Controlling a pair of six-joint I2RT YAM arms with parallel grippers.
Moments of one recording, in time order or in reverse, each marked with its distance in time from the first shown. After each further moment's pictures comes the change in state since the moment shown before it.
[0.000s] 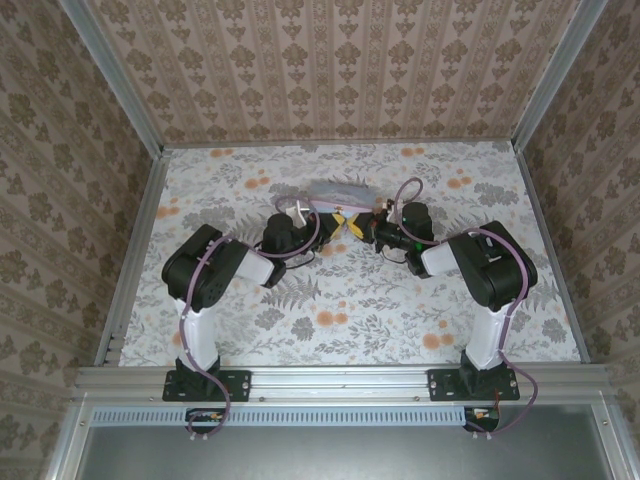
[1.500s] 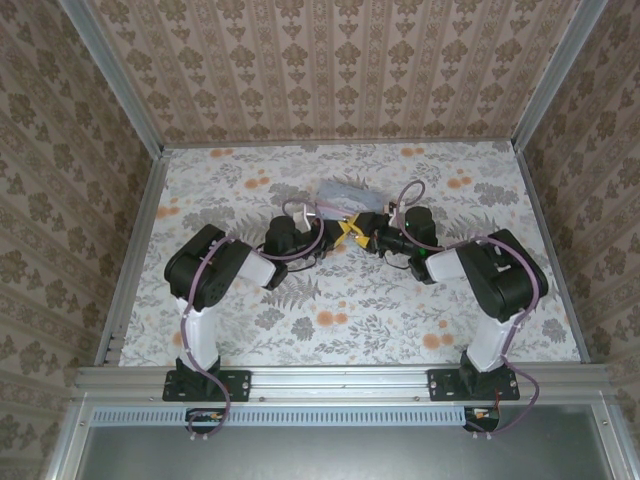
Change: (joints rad) left arm -0.011 0.013 -0.006 0.006 0.111 -0.031; right arm 0.007 -0.114 -0.073 -0.077 0.007 -0.113
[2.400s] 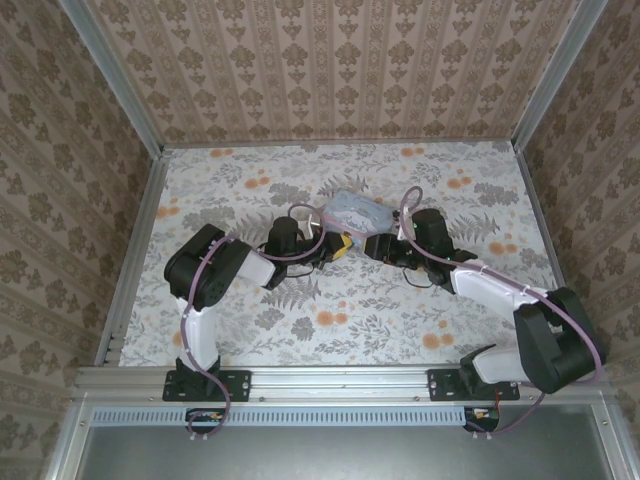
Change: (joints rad) left arm 0.010 0.000 0.001 -0.163 0.110 0.044; right arm 0.047 -0.447 -0.007 -0.797 0.199 -0.769
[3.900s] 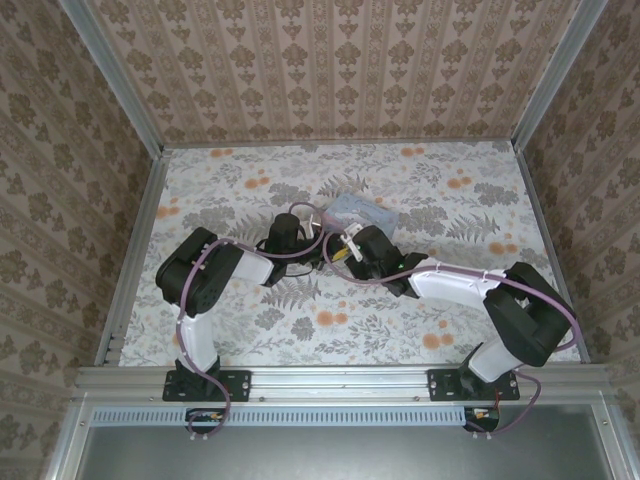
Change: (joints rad) left arm -0.008 -0.069 0.013 -0.153 0.020 0.015; right arm 0.335 0.208 0.143 -0.116 0.666 -0.643
